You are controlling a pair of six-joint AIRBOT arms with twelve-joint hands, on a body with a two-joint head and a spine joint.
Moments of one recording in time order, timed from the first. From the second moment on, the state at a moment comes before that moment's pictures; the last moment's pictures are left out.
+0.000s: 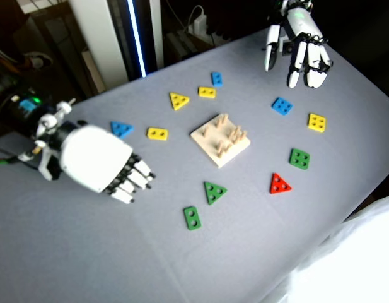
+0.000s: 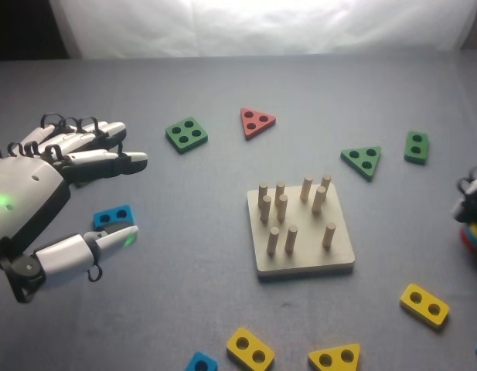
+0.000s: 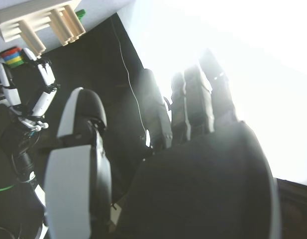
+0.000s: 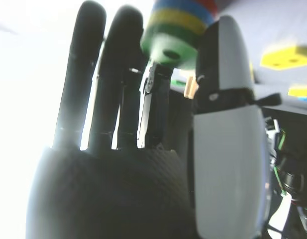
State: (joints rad) left arm 1.20 -0.80 0.93 -0.31 -1.29 0.80; right arm -1.14 -0.87 1.11 0.05 0.78 -0.77
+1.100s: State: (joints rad) left arm 1.20 -0.81 0.94 -0.32 -1.29 0.79; right arm -0.82 -1.02 1.16 -0.47 0.73 -0.58
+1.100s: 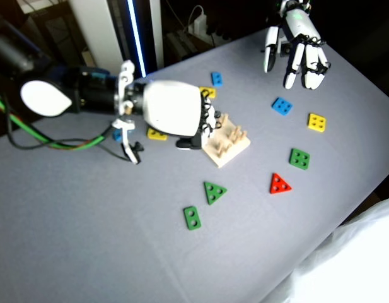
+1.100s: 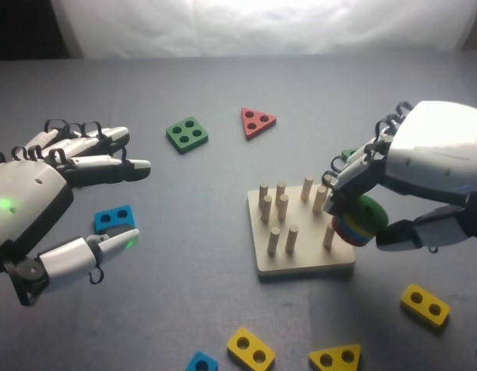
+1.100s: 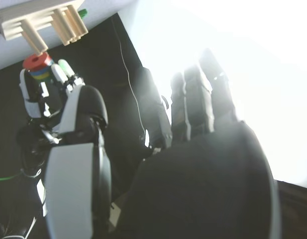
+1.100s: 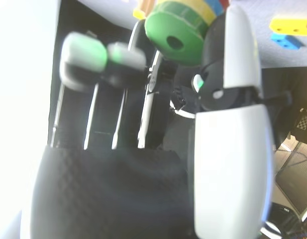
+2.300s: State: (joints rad) left arm 1.21 -0.81 0.94 -0.31 -1.29 0.78; right arm -0.76 -1.08 1.18 -0.58 0.67 -0.56
